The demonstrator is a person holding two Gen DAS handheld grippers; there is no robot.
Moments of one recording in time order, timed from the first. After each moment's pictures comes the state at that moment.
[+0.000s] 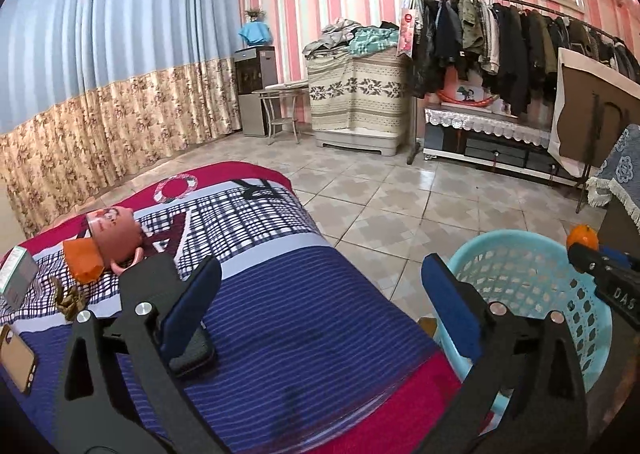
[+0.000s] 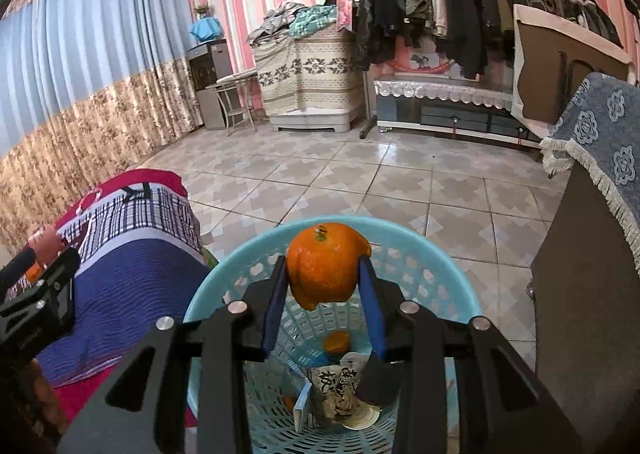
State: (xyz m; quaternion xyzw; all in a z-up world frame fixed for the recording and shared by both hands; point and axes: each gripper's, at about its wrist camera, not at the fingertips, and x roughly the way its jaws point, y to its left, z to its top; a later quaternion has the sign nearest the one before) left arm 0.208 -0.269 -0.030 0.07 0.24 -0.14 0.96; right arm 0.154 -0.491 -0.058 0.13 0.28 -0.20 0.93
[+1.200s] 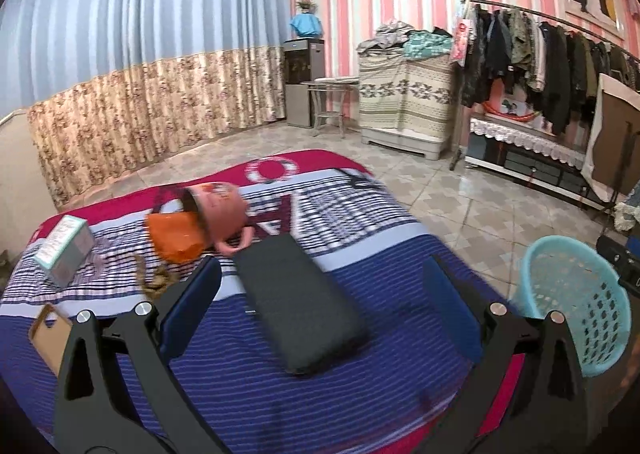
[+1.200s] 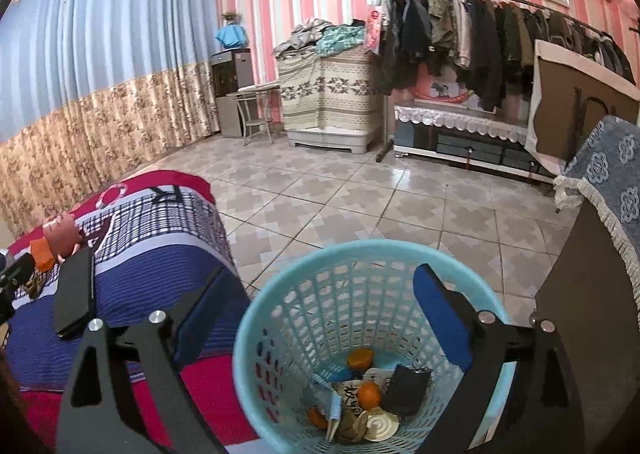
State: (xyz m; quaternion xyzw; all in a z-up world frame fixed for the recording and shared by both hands) left arm 0.208 -0.136 -0.021 0.04 0.25 -0.07 0.97; right arm 0.165 -0.436 -0.036 0.08 0.25 -0.17 0.95
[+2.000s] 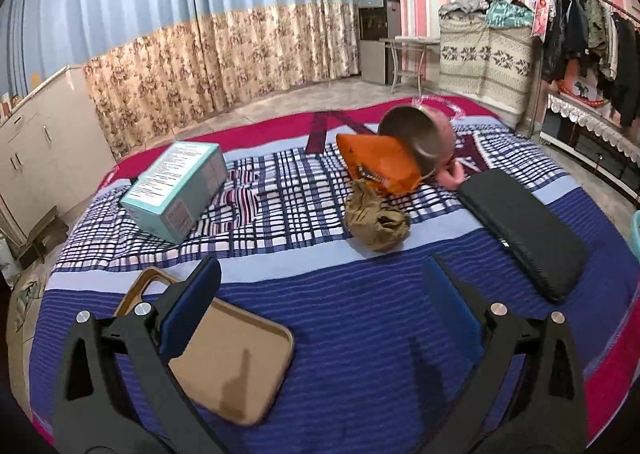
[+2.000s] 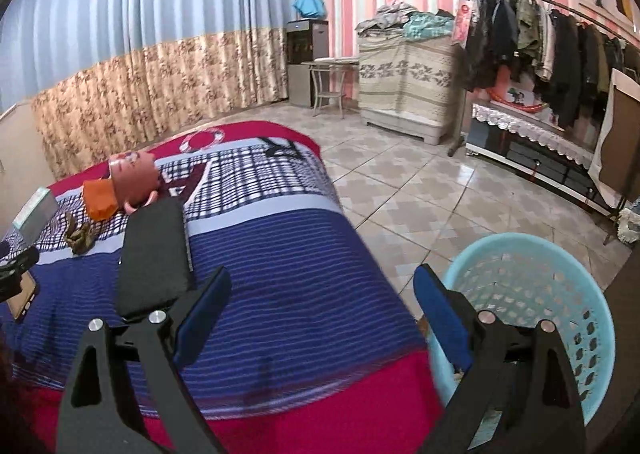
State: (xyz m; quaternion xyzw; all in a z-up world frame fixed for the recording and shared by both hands) left arm 0.244 0.038 -0.064 0.03 0.33 0.04 0.94; right arm 0.220 -0.306 -0.058 0.03 0.30 -0.06 0.95
